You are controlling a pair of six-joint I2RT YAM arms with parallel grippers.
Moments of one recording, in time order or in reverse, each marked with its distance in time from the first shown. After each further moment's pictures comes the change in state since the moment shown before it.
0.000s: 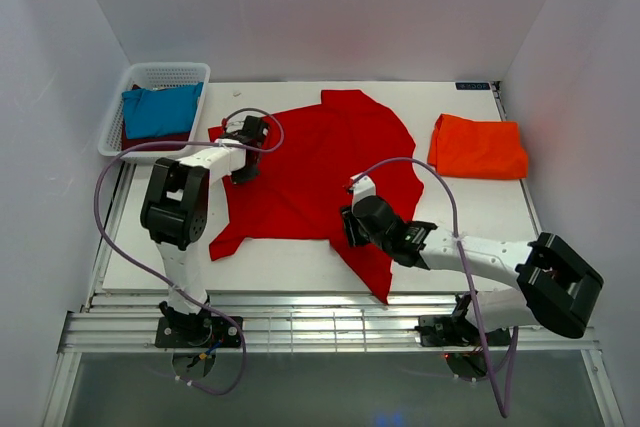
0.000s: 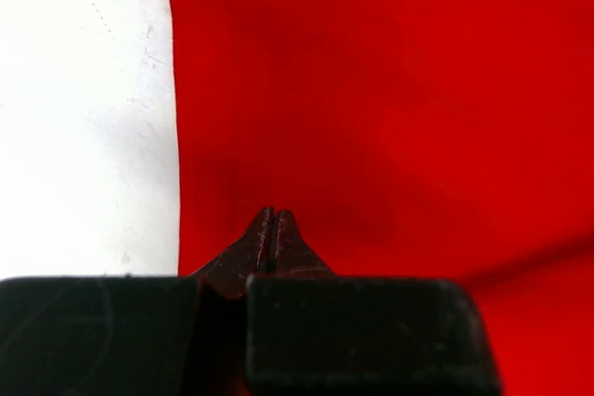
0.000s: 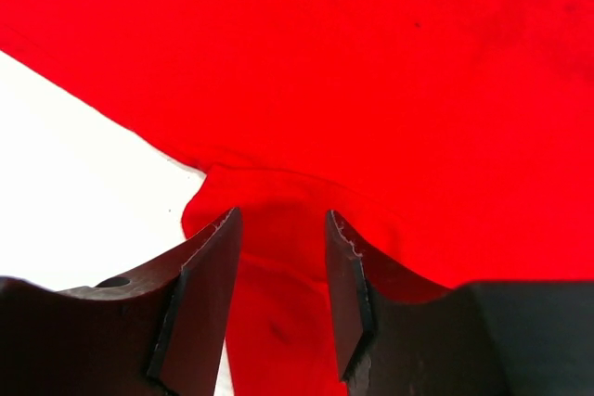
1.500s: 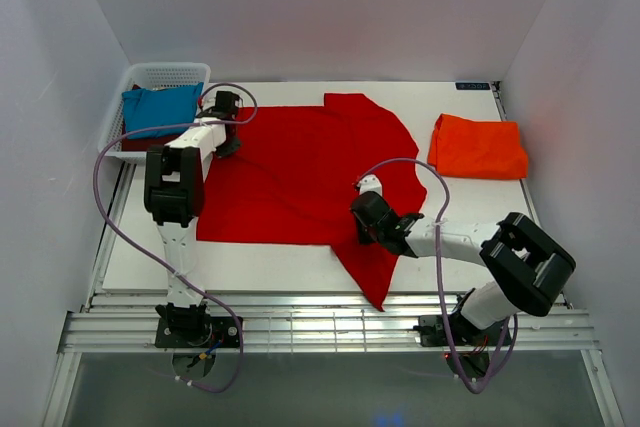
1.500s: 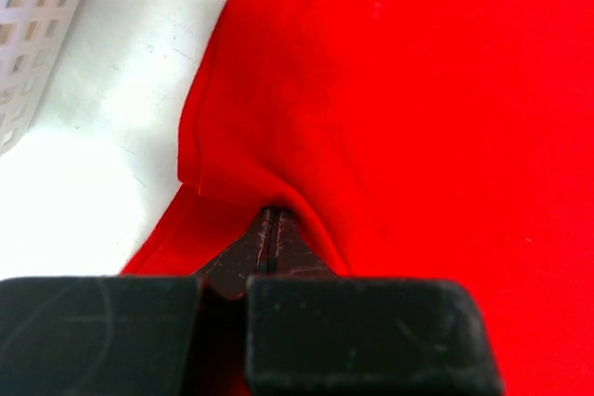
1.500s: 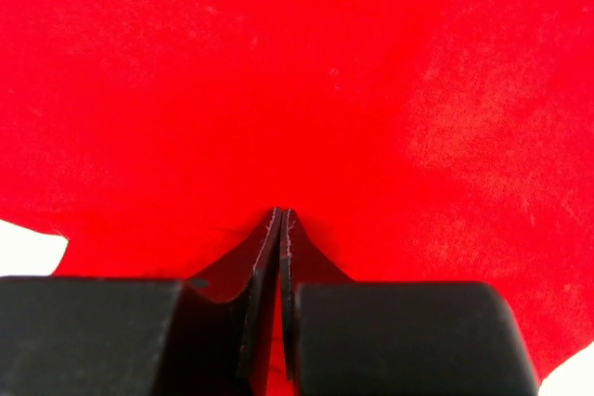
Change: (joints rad) left arm 0.216 0.263 0.329 0.024 0.146 0.043; right arm -0.094 0.168 0.026 -0.043 0.015 0.126
